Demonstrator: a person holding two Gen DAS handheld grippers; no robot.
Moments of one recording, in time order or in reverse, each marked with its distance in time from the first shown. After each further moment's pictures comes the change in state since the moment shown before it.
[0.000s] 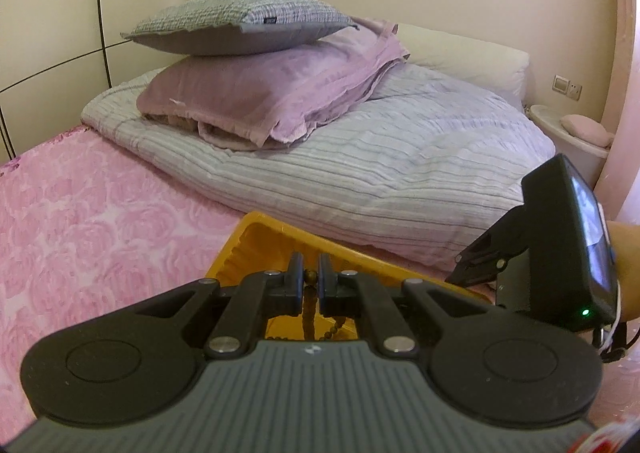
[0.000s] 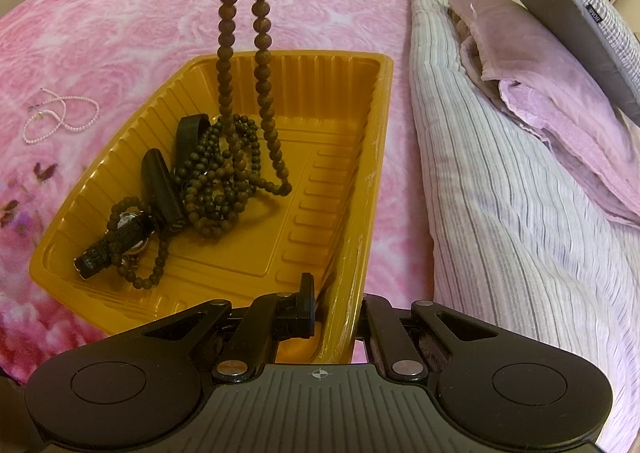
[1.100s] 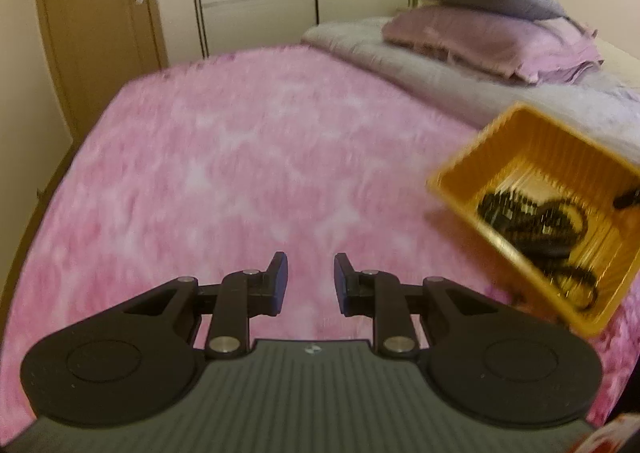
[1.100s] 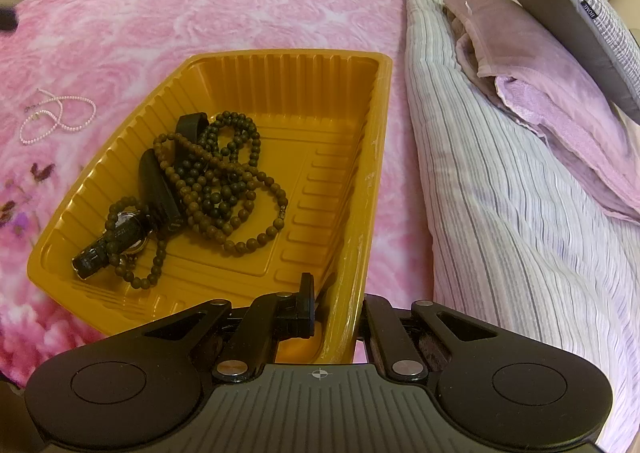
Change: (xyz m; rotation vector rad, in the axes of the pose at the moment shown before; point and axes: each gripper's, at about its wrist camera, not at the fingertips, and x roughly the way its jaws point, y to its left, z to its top) left arm -0.120 0.112 -0.183 -0.324 0.078 0.515; right arm 0.000 -0.003 -0.001 0.009 0.000 -0.002
